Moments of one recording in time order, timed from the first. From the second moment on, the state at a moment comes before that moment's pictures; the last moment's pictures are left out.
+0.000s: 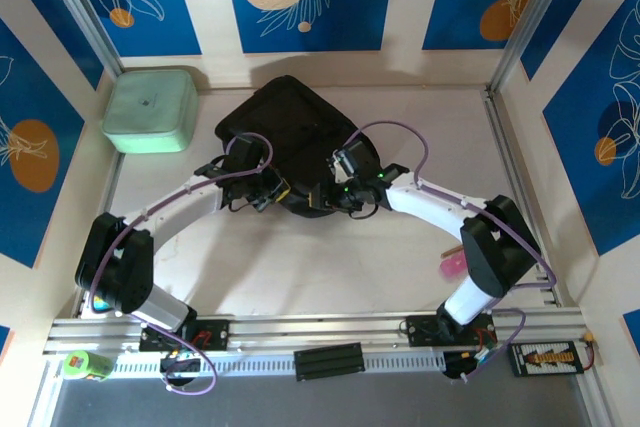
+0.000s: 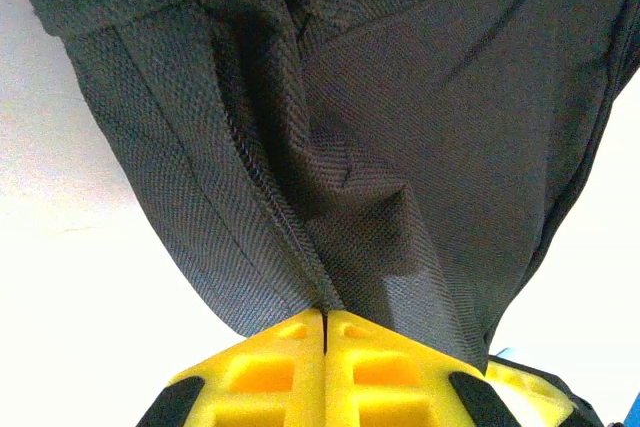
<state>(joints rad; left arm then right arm) -0.50 1.52 1.02 -0.43 0.26 -1.15 0.67 1.60 1.07 -0.42 -0.34 0.67</state>
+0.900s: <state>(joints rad) -0.50 1.52 1.02 -0.42 0.27 -1.14 0.75 1.61 1.13 -0.48 -0.14 0.70</state>
